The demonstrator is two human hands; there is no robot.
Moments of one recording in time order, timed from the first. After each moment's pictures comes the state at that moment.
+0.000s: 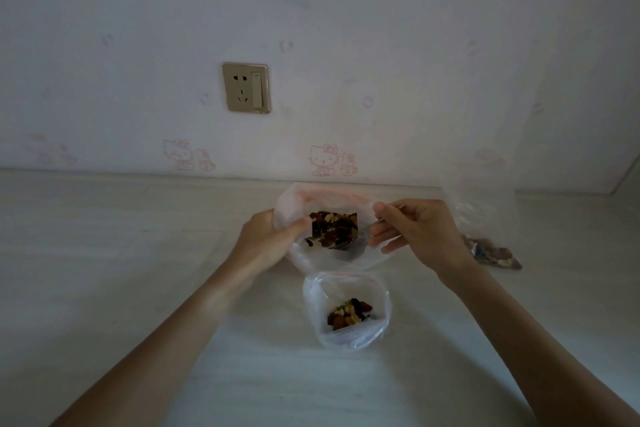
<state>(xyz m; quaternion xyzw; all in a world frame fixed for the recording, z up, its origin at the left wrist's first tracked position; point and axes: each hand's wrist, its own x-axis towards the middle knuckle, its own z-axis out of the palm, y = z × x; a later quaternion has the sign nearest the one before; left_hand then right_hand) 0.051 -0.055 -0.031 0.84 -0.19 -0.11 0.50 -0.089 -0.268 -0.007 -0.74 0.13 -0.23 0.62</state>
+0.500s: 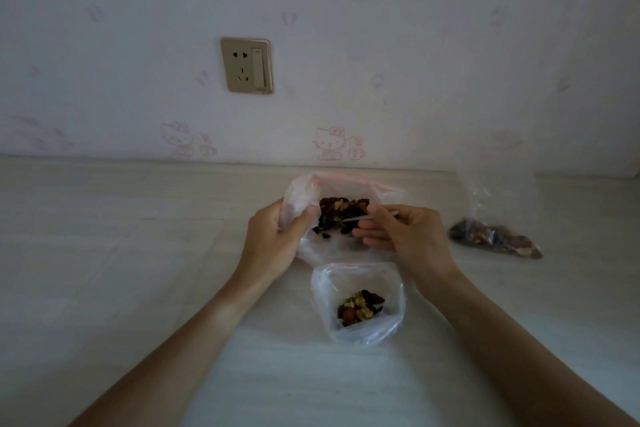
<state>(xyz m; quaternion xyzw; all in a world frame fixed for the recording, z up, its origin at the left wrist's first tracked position) 0.039 -0.058 -0.056 0.75 -0.27 0.01 0.60 -0.075 -0.238 -0.040 -0.64 0.19 -0.25 0.70</state>
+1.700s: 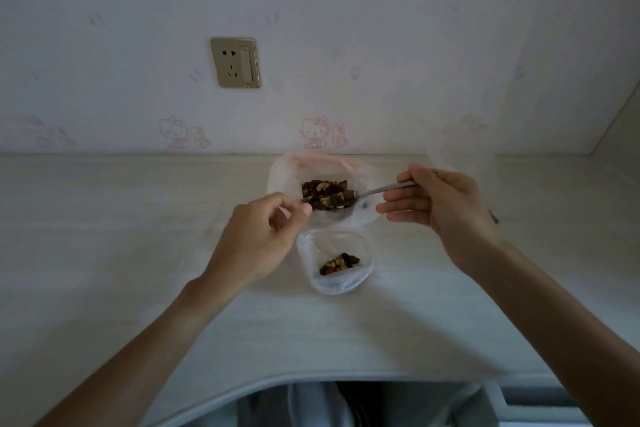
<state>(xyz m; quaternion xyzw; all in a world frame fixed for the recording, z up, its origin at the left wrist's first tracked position) -0.016 -0.017 -0.023 0.83 -0.35 0.05 0.44 -0.155 -0.249 0.016 -0.60 0.16 -0.25 0.74</state>
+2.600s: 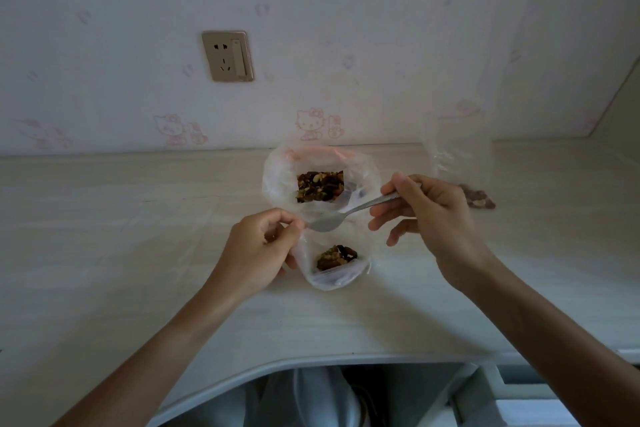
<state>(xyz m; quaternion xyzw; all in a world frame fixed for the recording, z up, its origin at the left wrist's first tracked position) -0.045 -0.008 -0.032 0.79 -0.30 -0.09 0.52 -0.175 -0.226 -0.006 -0.68 0.11 -0.27 0.67</state>
